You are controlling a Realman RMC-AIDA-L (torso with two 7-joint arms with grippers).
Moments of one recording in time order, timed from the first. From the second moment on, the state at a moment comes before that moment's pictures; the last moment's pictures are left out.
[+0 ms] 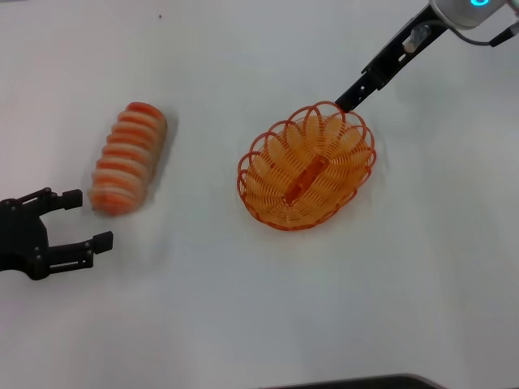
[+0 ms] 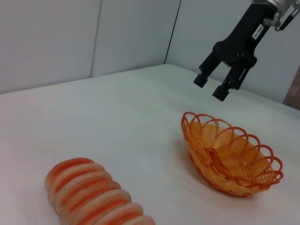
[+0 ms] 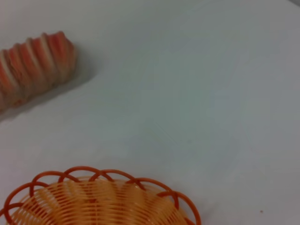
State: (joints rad) left arm -0.34 -2.06 0.55 0.66 2.15 1.64 -1.22; right arm 0.90 2.11 -0.95 -1.04 -2.83 -1.56 2.36
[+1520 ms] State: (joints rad) left arm -0.33 -2.07 0.53 0.66 2.15 1.63 -1.18; right arm 0.96 2.10 -1.12 -0.73 -2.82 -1.33 2.42
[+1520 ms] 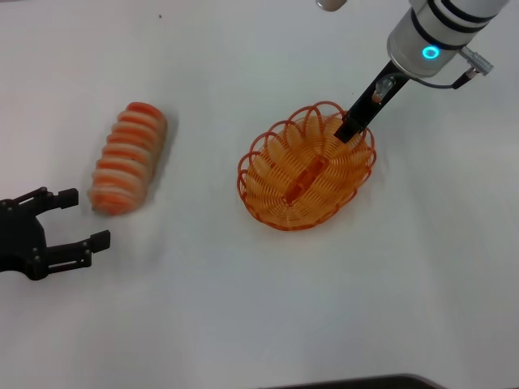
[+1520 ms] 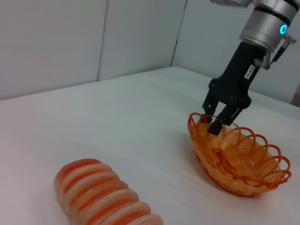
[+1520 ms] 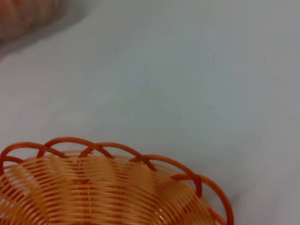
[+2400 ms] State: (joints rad) left arm -0.33 -2.07 0.53 0.66 2.15 1.63 -1.18; right arm 0.94 2.09 -1.11 -0.73 -2.75 -1.31 2.43
